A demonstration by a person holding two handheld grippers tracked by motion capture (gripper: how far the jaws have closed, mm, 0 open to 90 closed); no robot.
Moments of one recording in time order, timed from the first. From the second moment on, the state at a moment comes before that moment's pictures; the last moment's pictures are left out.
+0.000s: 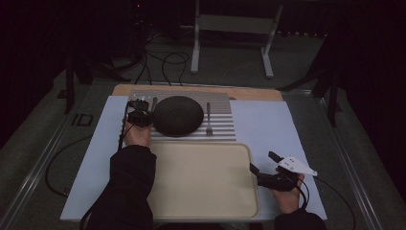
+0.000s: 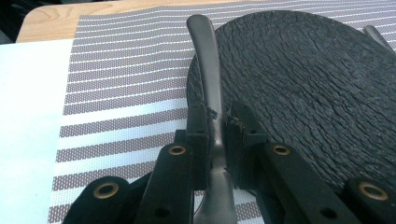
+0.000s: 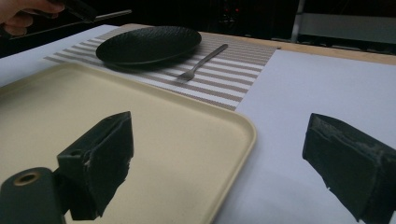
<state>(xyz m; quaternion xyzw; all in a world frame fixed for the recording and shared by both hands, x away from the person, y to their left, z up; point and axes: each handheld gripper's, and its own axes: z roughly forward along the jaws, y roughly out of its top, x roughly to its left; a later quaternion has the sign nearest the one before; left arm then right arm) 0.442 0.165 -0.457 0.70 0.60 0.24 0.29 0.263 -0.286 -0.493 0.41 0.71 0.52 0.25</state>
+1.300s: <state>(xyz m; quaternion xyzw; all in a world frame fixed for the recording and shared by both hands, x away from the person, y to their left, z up) 0.393 0.144 -0.461 0.70 0.59 0.25 0.32 0.263 -0.284 -0.493 0.41 0.71 0.51 0.25</state>
